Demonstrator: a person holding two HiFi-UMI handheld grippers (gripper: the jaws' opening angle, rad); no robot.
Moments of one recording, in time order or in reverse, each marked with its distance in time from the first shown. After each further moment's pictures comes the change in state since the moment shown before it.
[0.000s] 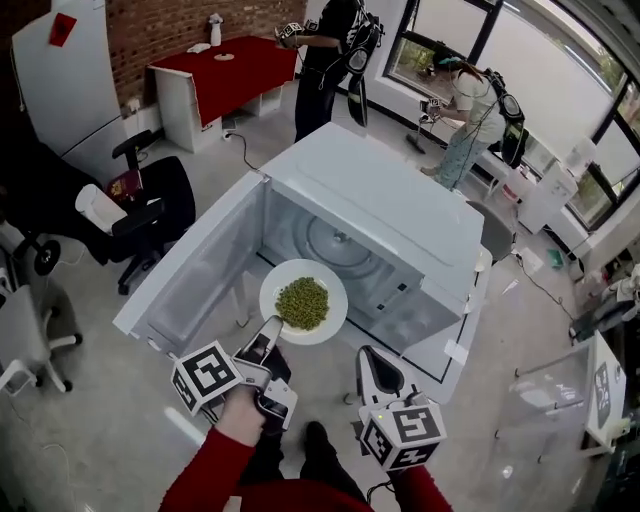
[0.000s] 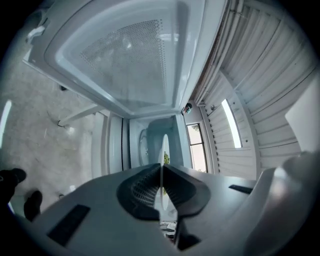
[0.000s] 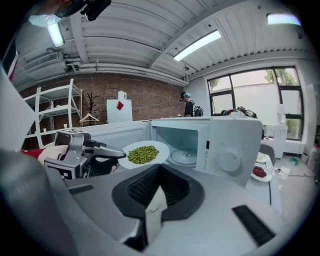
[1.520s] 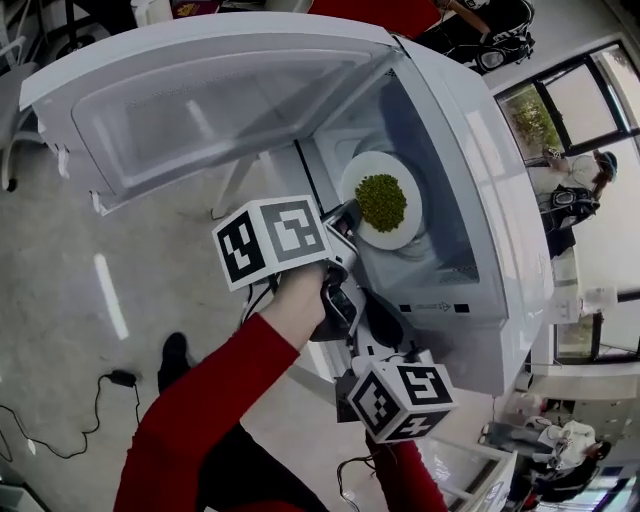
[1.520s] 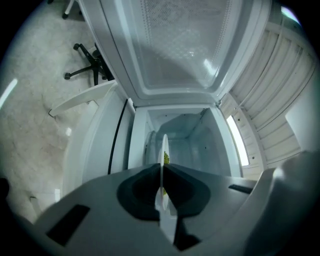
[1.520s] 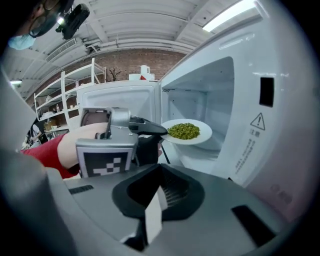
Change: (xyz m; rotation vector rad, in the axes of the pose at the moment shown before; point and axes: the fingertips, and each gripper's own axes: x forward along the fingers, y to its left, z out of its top) left arm 0.153 0.021 0.051 -0.107 -0.241 -0.045; right arm 0.128 -0.017 -0.014 -0.232 0.260 0.270
